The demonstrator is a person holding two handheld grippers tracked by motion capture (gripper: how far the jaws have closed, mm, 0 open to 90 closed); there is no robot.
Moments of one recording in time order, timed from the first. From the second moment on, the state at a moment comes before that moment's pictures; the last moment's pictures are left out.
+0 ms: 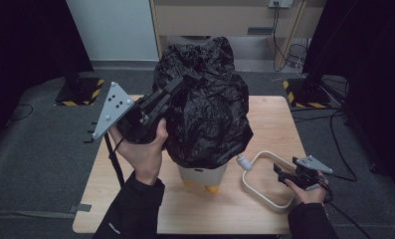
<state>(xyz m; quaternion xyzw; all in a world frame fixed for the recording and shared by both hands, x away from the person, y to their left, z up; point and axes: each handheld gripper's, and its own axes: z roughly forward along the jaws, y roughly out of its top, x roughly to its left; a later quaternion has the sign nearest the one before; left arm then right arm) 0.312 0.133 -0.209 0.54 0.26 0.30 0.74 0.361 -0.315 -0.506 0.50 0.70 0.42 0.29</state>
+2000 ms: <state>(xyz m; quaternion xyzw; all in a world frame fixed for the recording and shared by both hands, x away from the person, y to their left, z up) 0.300 0.214 -0.171 0.46 0.29 0.37 0.75 0.362 -0.319 -0.512 0.50 0.71 0.40 0.29</state>
